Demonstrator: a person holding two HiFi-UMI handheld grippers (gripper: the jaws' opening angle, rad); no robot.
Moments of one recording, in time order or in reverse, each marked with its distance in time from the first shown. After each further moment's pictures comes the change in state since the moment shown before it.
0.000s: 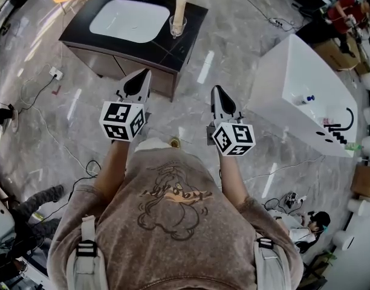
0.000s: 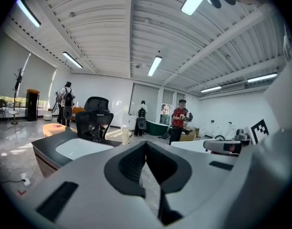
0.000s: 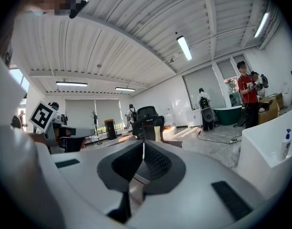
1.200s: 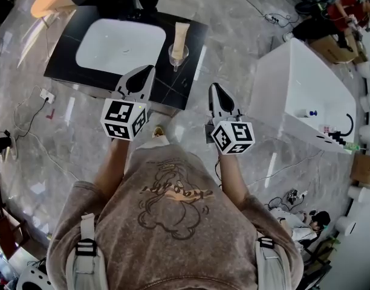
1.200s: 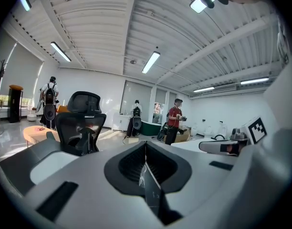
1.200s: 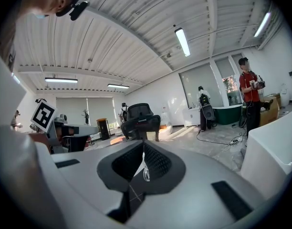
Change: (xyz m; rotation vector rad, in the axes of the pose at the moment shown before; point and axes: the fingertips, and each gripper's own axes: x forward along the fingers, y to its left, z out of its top) left arm 0.175 0.115 0.047 0.032 0.013 -0.138; right arm 0.196 -0.038 0.027 0.012 0.015 -0.063
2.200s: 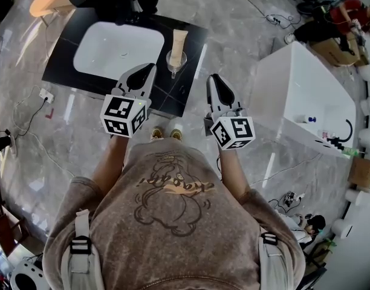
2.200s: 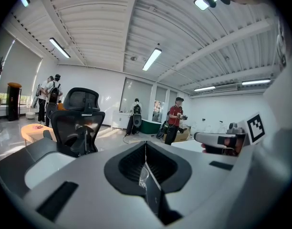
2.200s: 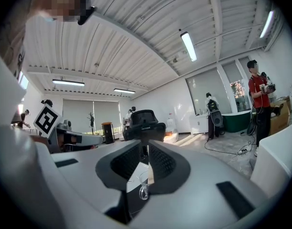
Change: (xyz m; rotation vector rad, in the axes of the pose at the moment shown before) left arm 0.041 0.012 0.009 -0.012 0.029 -0.014; right arm 0.045 -0.010 0.039 -0.049 -0.073 0.073
